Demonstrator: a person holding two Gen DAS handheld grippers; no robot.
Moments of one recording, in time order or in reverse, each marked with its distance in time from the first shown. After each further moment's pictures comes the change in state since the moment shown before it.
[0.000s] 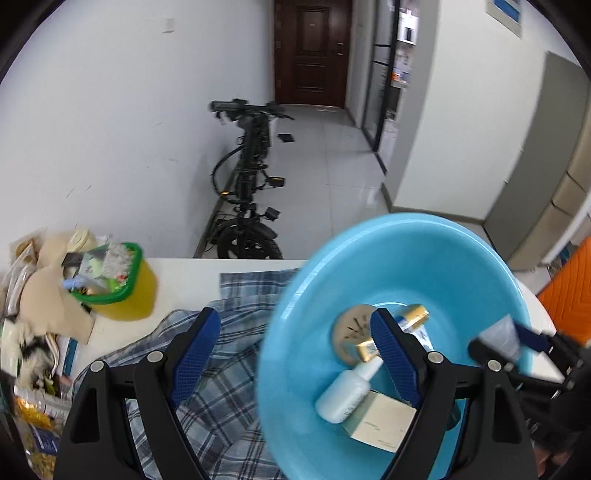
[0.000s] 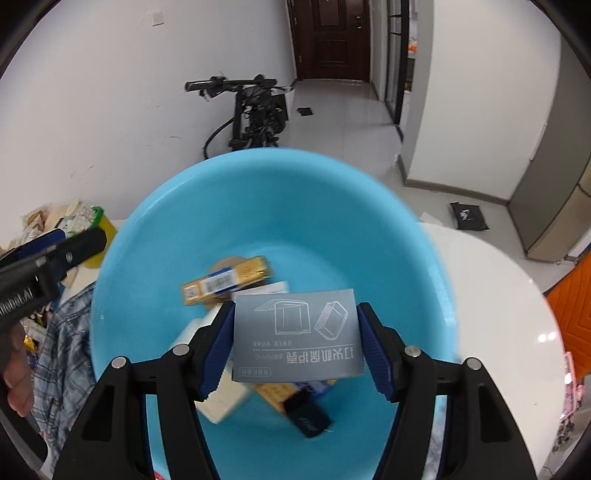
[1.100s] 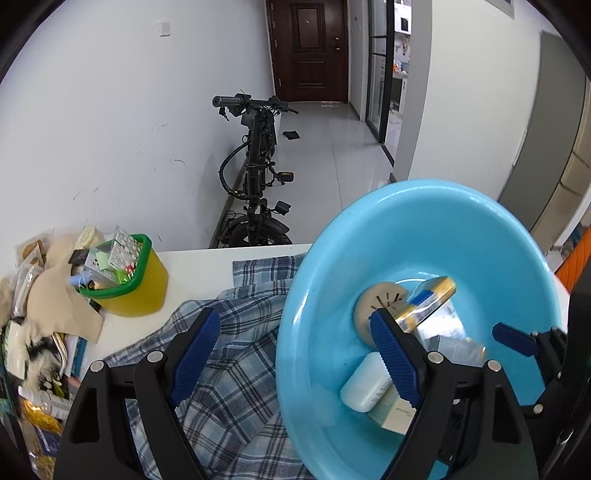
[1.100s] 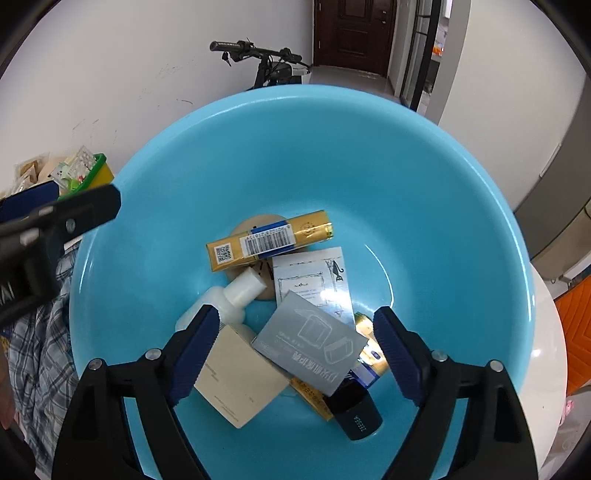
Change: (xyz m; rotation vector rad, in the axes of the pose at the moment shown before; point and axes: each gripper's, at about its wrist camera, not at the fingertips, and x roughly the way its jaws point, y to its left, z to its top) left arm 0.014 0.000 -0.030 0.065 -0.012 0.051; right arm 0.038 0.044 -0.022 -0.109 0.048 -0.041
